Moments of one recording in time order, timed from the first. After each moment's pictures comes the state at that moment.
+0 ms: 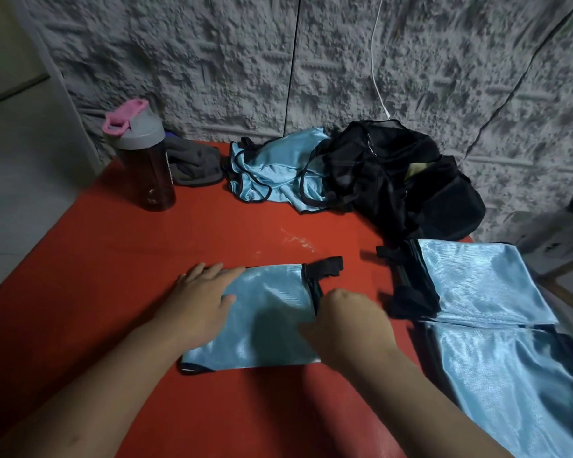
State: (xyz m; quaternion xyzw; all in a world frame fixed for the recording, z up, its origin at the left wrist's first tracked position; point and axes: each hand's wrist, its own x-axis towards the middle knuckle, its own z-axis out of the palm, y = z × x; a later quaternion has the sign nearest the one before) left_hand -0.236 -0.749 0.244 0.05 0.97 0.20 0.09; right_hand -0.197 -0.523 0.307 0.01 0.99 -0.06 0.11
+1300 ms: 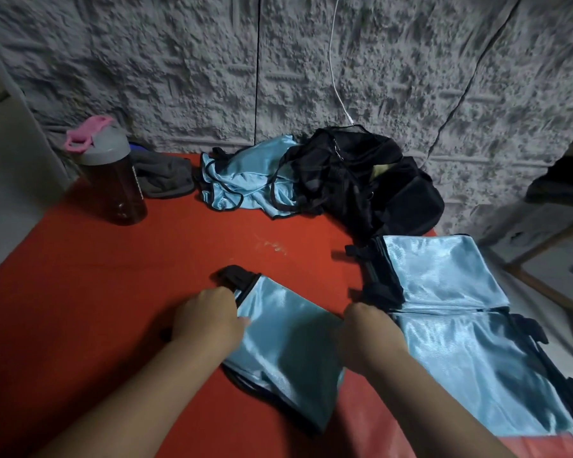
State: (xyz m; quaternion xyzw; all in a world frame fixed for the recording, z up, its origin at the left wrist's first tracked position) left_hand -0.223 -0.673 0.271 -0.06 0.99 0.10 0.09; right_hand -0.190 -0.453 0.287 0.13 0.98 -0.08 0.13
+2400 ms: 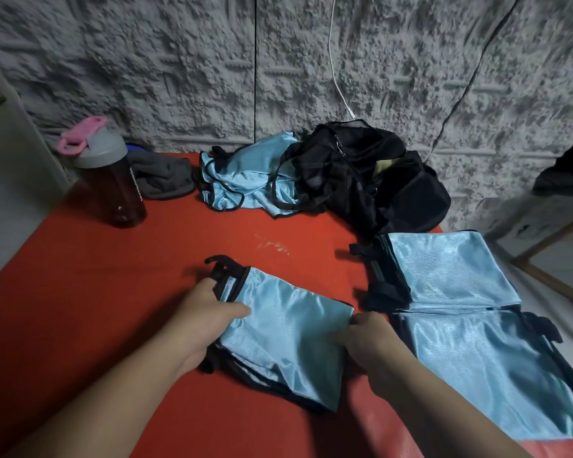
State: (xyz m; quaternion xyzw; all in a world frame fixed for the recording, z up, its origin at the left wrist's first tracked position) left_hand -0.226 -0.691 0.272 -0.18 0.76 0.61 0.15; right_hand -0.192 -0.451 0.257 0.28 0.77 -0.56 0.13
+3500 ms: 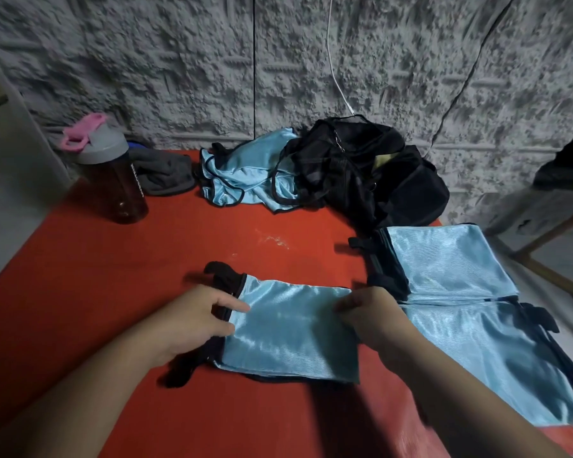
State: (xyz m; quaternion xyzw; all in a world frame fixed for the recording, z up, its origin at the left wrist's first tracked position) left_hand -0.220 -0.724 0.274 0.01 0.86 0.44 0.25; right_hand -0.207 -0.434 0.260 0.19 0.85 -0.48 0.10
